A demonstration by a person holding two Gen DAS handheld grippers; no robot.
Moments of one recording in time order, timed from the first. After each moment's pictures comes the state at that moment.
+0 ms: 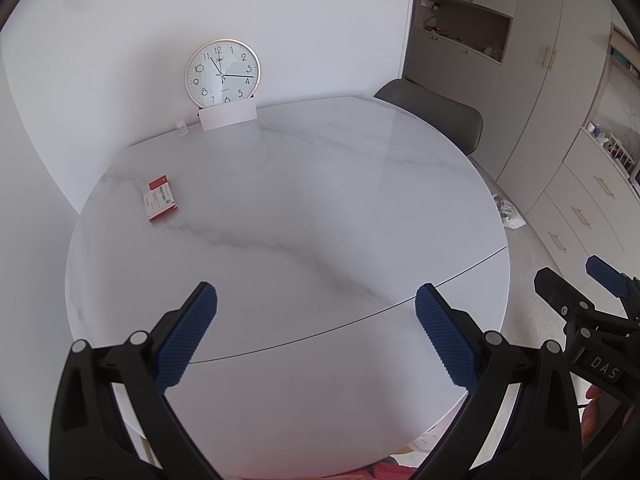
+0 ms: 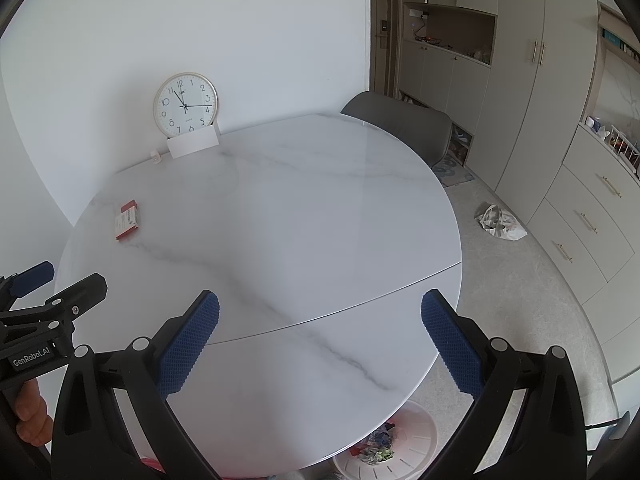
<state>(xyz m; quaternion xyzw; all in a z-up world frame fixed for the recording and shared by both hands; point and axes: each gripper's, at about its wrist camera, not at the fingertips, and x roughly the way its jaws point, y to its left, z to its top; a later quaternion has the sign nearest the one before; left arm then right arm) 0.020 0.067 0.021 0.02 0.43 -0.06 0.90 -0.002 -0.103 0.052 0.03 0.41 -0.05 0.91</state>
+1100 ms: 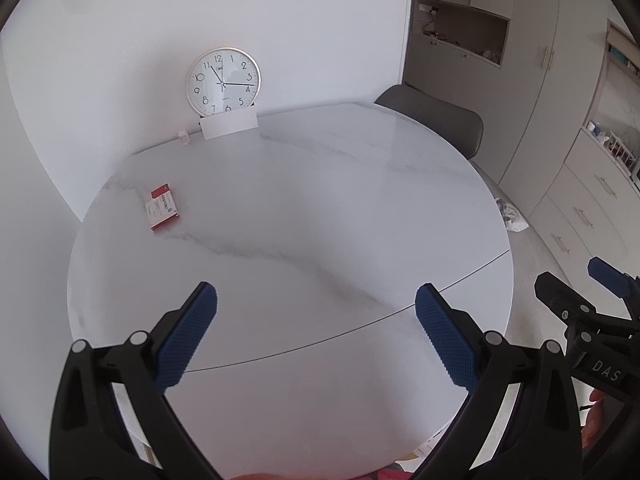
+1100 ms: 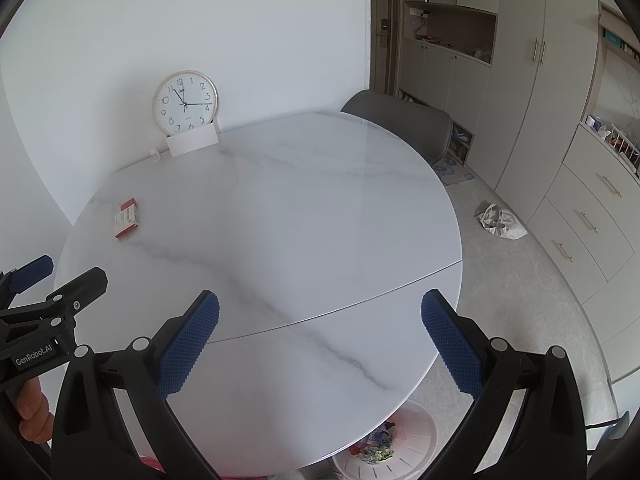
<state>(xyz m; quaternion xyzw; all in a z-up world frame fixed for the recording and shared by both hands) 0.022 0.064 0.020 0.02 0.42 -0.06 0.91 -0.003 -0.106 0.051 0.02 0.41 -0.05 0.91</state>
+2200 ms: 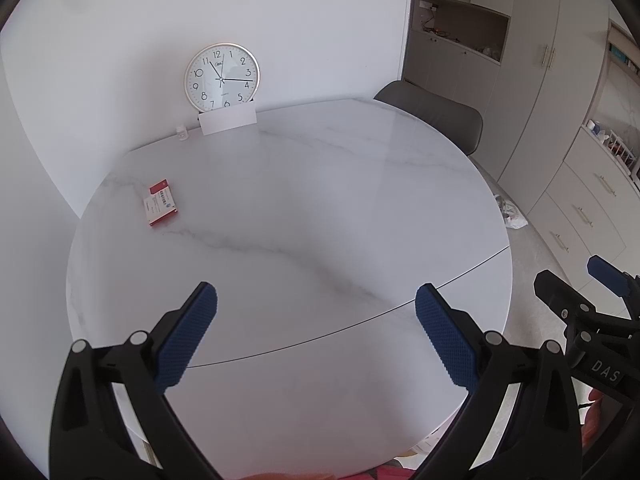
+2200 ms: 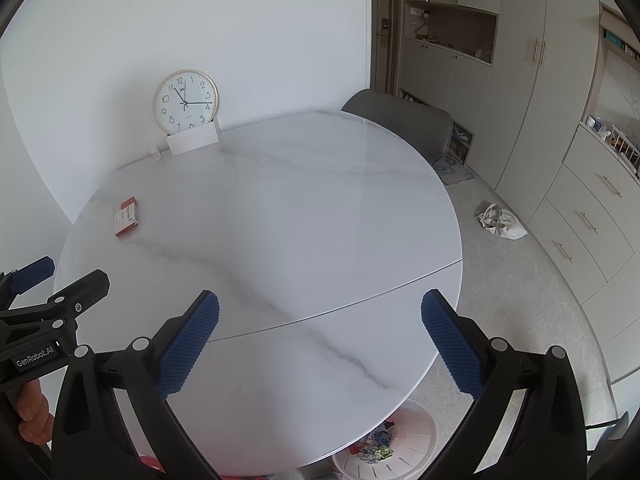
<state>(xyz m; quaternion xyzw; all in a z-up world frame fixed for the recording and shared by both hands) 0.020 0.066 0.018 0.02 0.43 -0.06 0.90 -0.004 -0.107 0.051 0.02 0.41 -0.05 0.91</state>
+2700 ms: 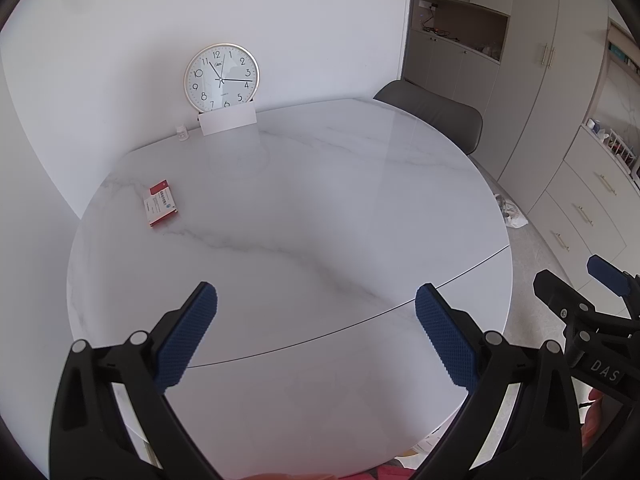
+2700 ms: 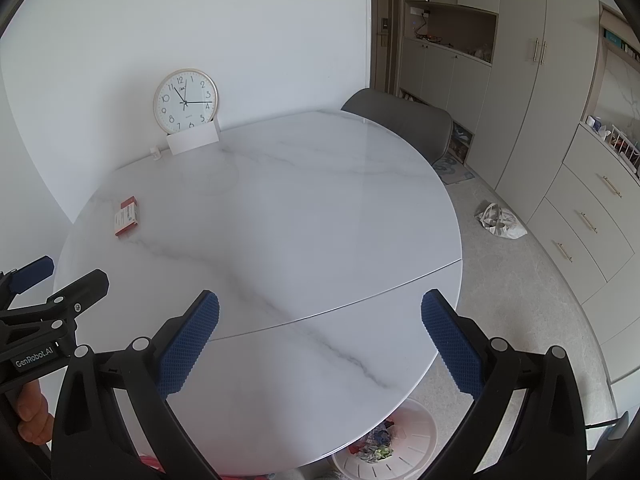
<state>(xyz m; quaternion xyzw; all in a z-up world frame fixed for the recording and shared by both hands) 0.019 0.064 0.017 0.02 0.42 -0.06 0.90 -0.003 -0.106 0.051 0.02 0.41 -0.05 0.91</state>
